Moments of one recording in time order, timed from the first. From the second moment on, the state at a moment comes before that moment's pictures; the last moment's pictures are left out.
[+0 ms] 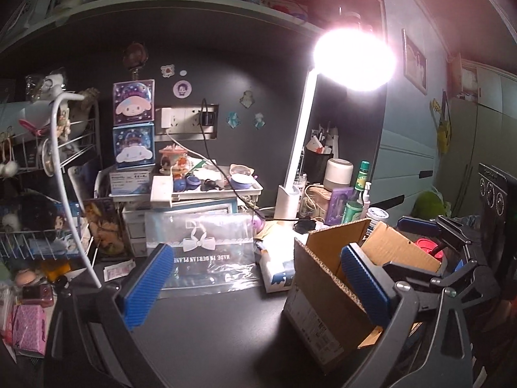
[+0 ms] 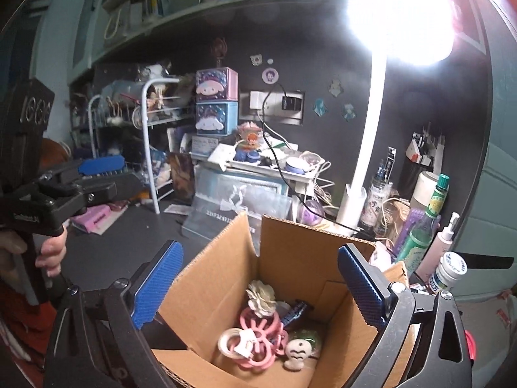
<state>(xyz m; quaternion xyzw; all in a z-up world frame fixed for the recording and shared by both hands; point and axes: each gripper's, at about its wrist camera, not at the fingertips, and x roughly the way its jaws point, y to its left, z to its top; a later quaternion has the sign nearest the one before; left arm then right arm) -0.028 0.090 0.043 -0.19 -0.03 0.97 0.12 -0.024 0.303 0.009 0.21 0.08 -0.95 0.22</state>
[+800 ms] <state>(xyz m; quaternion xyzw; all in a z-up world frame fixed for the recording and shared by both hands) -0.021 0.070 0.033 -0.20 -0.03 0.97 0.10 -0.014 0.283 0.007 0.21 0.07 -0.95 0.24</state>
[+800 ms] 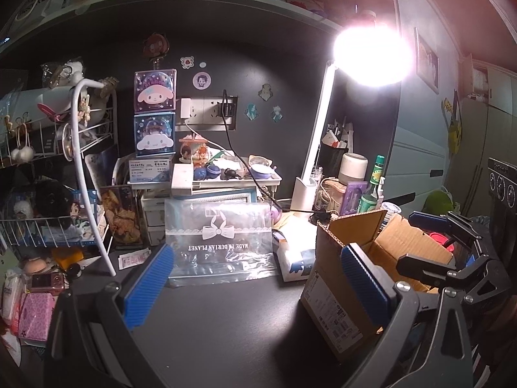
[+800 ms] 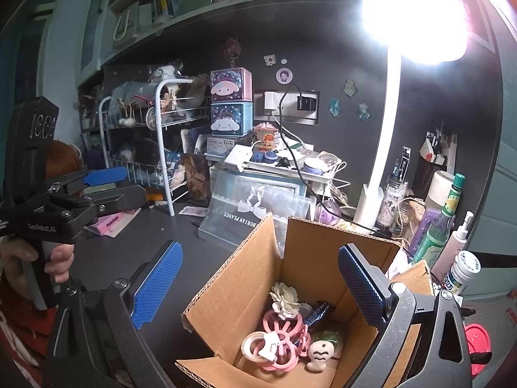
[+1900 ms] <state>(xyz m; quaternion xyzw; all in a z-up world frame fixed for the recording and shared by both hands) -0.029 0.071 0.027 -0.22 -0.03 0.97 0.09 -0.016 0.280 0.005 0.21 0.07 -0.95 0.23</state>
